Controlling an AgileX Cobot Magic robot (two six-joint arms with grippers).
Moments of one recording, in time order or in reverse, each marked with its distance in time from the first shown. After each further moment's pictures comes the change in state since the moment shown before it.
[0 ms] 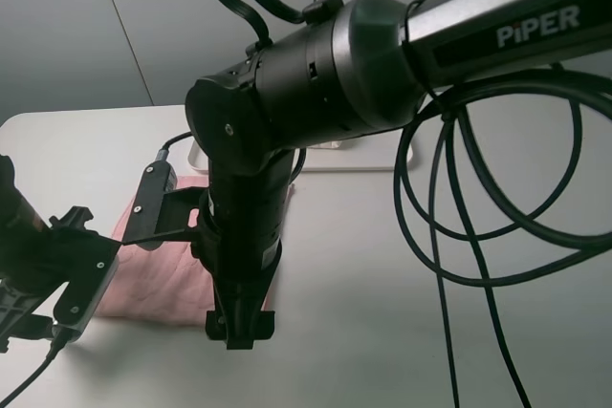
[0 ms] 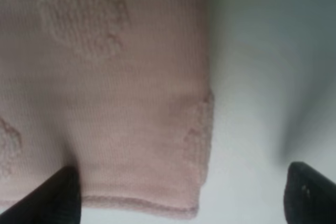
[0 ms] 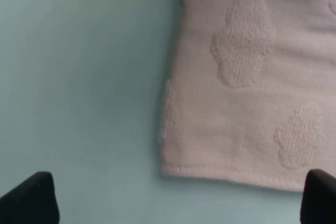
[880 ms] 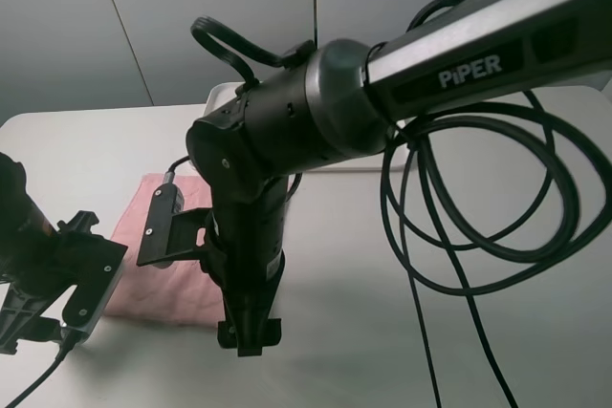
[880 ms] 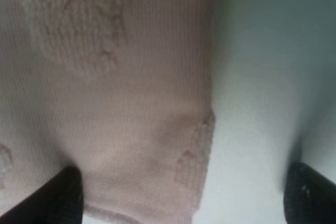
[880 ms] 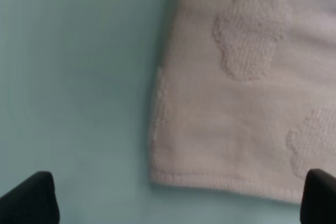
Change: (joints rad) left arm -0.002 0.054 -0.002 -0.006 -0.022 0.000; right arm 0.002 0.079 0.000 -0.042 -0.030 0.002
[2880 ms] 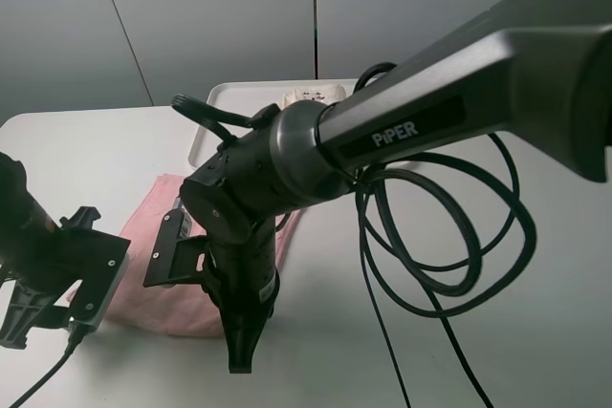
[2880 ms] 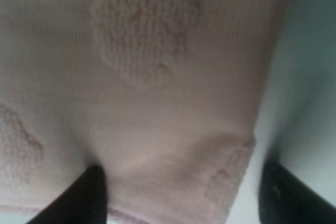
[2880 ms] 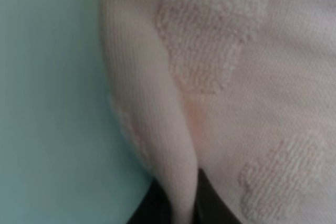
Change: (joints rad) left arm 0.000 0.004 0.000 -0.018 -0.047 -0.004; right arm 0.027 0.109 -0.009 -0.052 -0.064 0.136
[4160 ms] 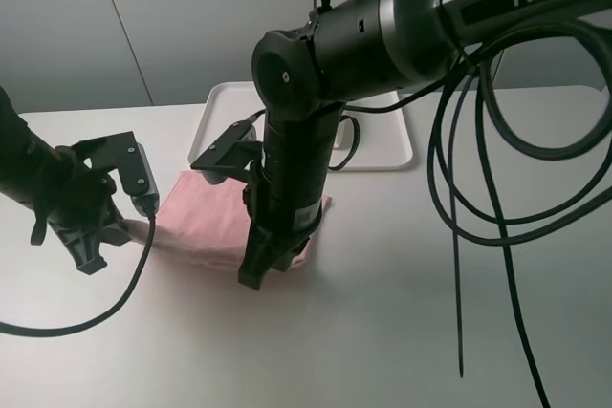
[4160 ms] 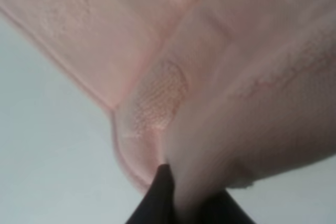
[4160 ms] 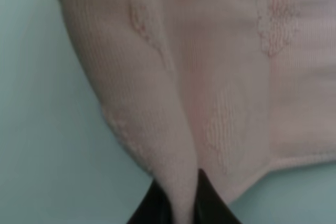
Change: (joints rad) left arm 0.000 -0.108 -0.164 -0.339 0.055 -0.307; right arm -0.205 -0.180 0.008 0.149 0.161 0.133
